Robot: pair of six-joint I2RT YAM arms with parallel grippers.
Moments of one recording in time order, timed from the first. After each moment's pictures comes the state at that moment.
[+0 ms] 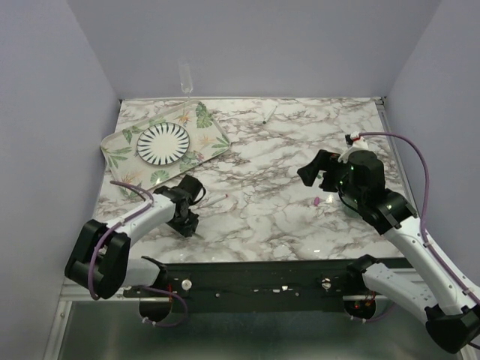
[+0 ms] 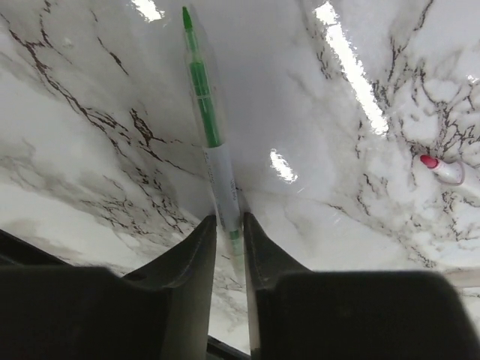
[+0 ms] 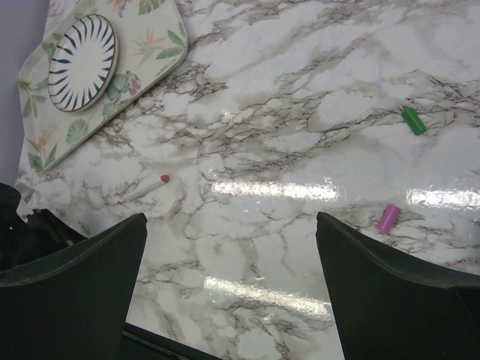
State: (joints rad) left arm -0.46 1.31 0.65 -0.83 -0.16 -1.43; right arm 0.48 0.85 0.90 -0.49 0.08 0.55
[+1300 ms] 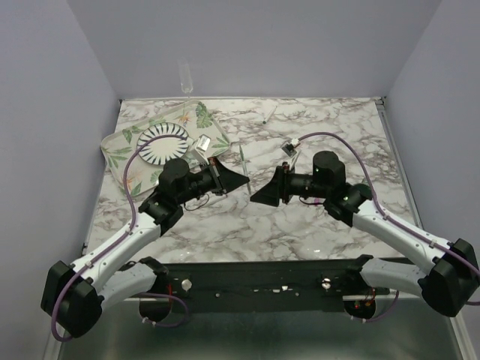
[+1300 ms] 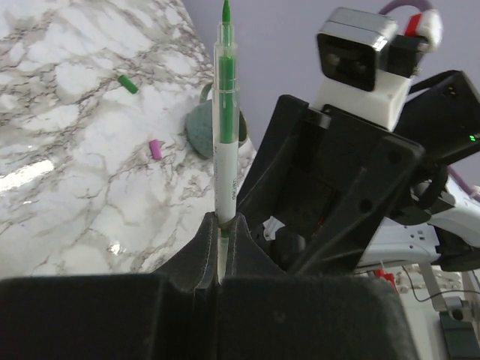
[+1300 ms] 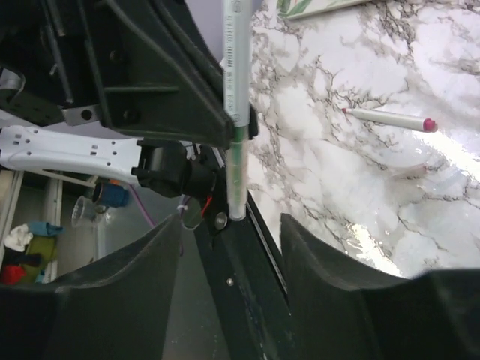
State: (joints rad) left arm -0.59 0.98 0.66 0.22 0.42 -0.91; right arm 0.67 1.12 0.77 0.09 -0.63 0.63
